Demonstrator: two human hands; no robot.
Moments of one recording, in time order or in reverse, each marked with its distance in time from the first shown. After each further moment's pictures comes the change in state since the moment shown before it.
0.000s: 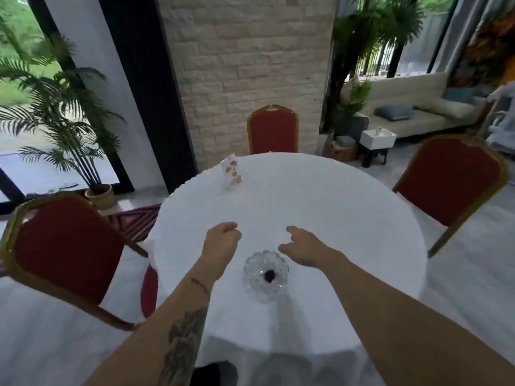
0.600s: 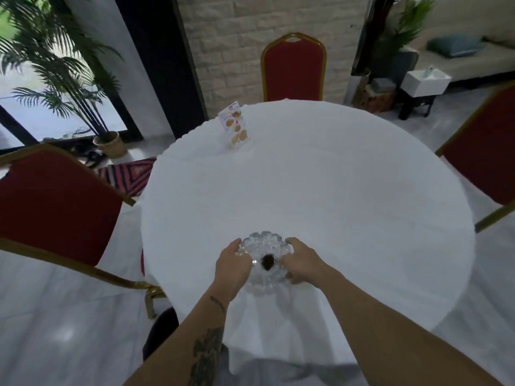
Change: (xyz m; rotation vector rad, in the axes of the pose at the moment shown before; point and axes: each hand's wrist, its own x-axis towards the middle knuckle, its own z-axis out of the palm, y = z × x) left_hand 0.045 -0.094 0.078 0.122 0.021 -0.285; right_hand 0.083 0.076 0.058 0.294 -0.169 0.278
